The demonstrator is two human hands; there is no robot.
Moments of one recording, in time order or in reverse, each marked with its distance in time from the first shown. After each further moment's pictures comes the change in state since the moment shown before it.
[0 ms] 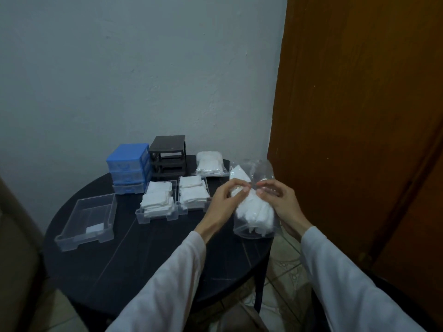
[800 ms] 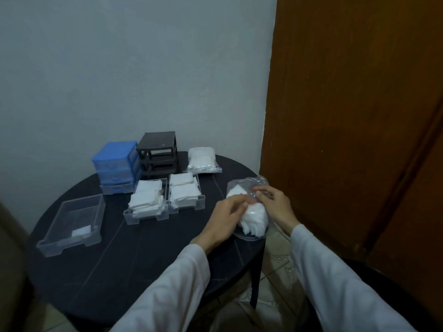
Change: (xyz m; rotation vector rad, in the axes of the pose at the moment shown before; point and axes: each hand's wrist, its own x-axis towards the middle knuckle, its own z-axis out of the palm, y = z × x) left_hand -0.014 -0.018 0.018 0.382 -0.091 0.055; right_hand 0.016 0.036 -0.010 -0.352 0.069 0.108
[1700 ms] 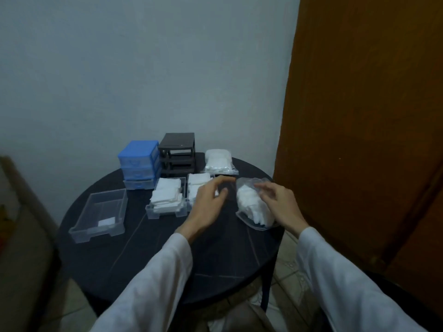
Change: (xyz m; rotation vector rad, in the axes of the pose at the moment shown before) left_hand -0.008 0.005 -0.065 0.137 0.234 0.013; right_hand -0.017 -0.039 0.010 -0.267 -0.040 -0.288
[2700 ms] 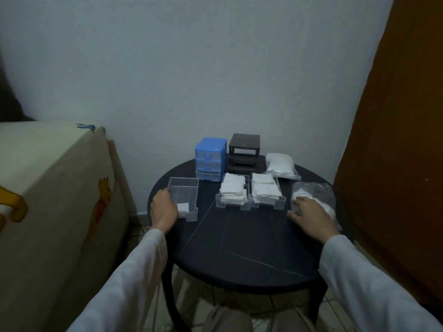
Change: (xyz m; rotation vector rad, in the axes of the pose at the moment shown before) left_hand -0.093 -0.091 -0.174 0.514 0.468 -0.691; right_hand -0.002 -0.035 0.064 -0.546 -0.248 -0.101
